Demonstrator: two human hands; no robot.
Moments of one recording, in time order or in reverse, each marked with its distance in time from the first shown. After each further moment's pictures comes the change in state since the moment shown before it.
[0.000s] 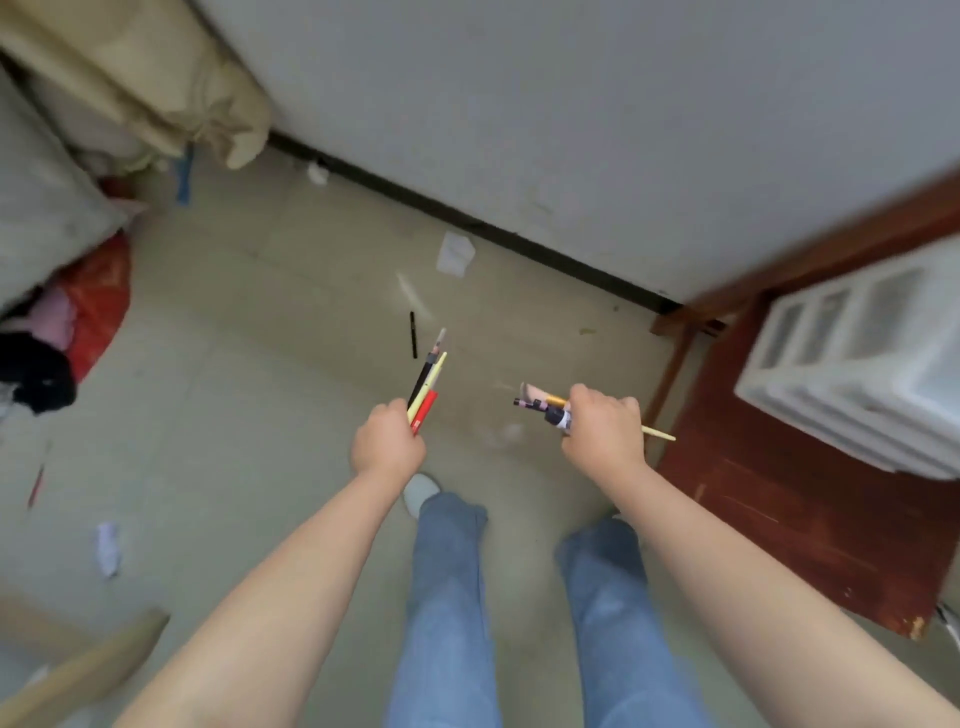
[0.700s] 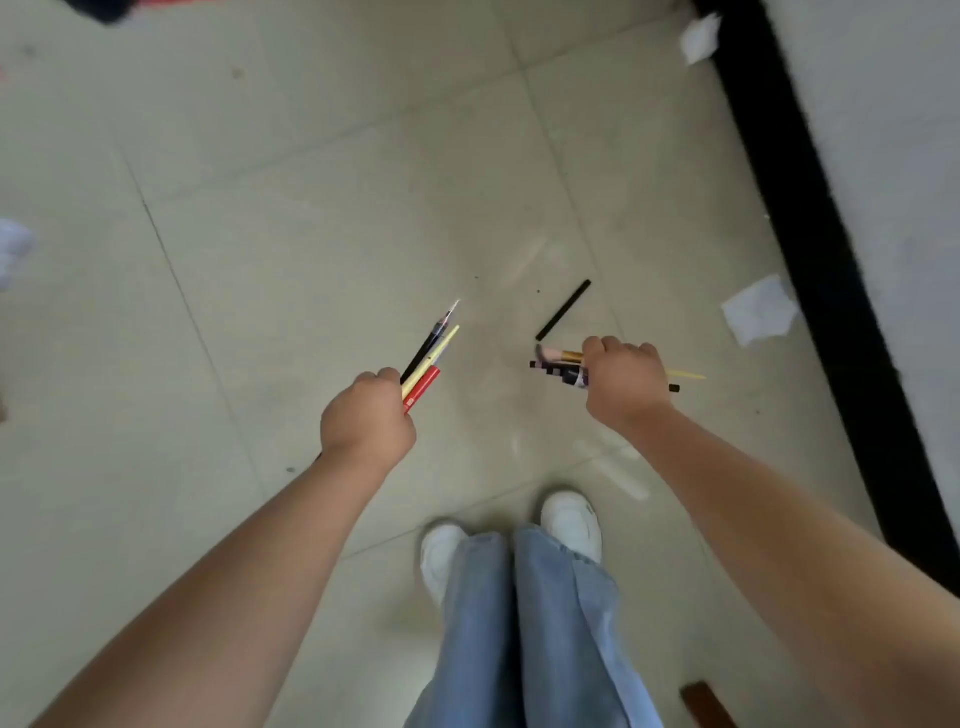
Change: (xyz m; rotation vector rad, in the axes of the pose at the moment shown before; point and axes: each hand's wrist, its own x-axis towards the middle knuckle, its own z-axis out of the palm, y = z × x) left_hand 0.237 -0.306 0.169 -0.304 -0.008 -0.447; right_hand 0.315 -0.283 0.276 -0.685 -0.117 -0.711
